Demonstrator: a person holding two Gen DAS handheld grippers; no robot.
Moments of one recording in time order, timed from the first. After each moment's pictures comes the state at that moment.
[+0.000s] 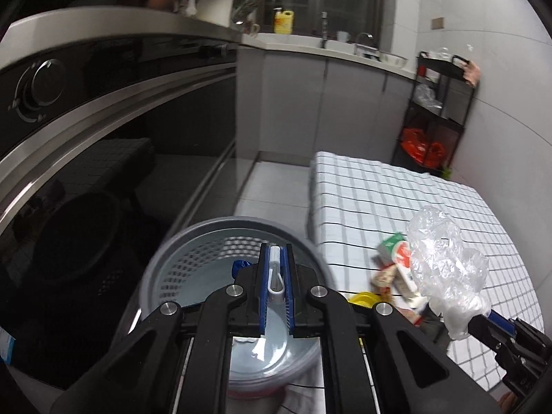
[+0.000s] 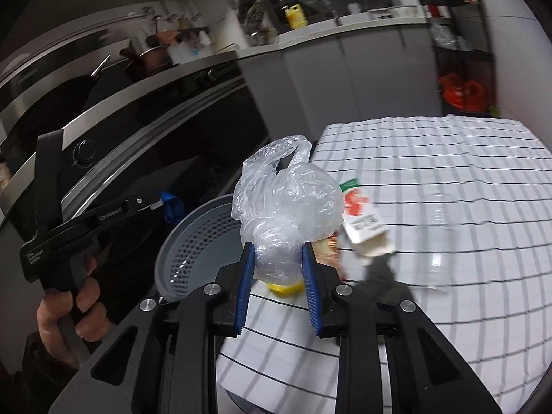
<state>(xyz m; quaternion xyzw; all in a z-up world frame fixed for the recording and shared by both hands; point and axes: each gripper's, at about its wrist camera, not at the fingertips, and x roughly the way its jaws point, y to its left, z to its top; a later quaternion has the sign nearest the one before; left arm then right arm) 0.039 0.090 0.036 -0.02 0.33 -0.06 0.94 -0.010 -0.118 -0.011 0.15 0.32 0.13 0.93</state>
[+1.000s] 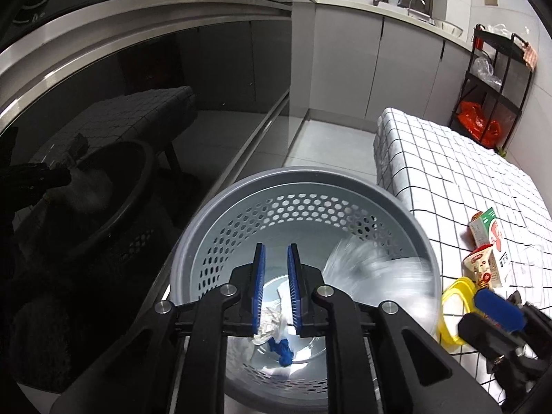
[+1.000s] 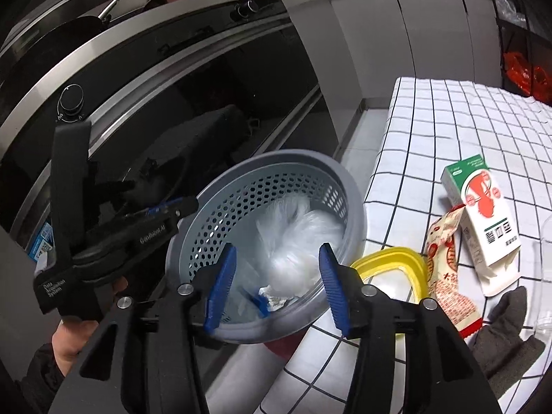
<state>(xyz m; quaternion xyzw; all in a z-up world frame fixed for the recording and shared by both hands) 0.086 0.132 -0.037 -0.01 0.40 0.02 0.91 0.078 -0.043 -0.057 0.13 0.39 0.20 0.89</state>
